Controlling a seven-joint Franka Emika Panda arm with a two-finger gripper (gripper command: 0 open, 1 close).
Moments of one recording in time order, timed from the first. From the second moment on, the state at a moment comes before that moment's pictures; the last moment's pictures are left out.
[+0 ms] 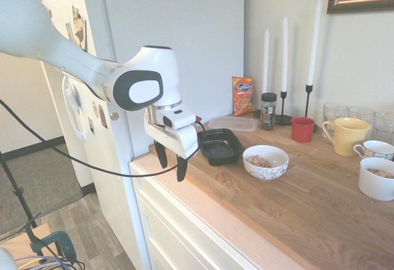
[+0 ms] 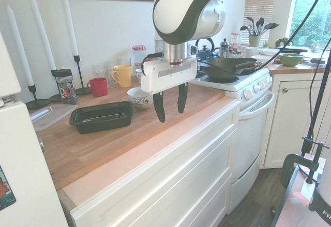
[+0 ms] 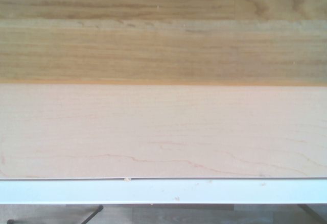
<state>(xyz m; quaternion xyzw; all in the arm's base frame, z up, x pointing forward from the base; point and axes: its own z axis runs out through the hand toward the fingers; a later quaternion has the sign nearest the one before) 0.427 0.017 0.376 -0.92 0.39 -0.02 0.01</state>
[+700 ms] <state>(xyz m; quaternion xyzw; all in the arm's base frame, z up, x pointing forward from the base) 0.530 -0.044 0.425 -0.91 0.42 -0.07 -0.01</state>
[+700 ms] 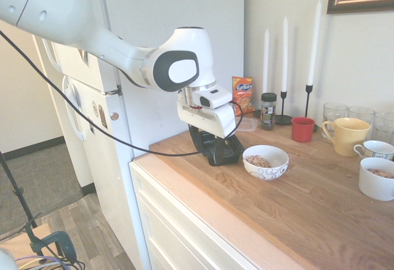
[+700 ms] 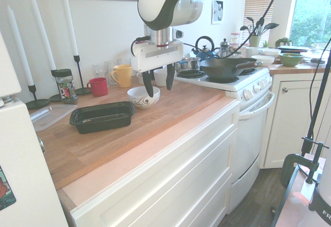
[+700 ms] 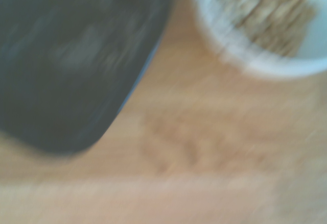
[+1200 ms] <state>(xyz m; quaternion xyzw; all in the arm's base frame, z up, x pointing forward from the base) 0.633 -0.145 0.457 -0.88 0.47 -0.05 0.03</state>
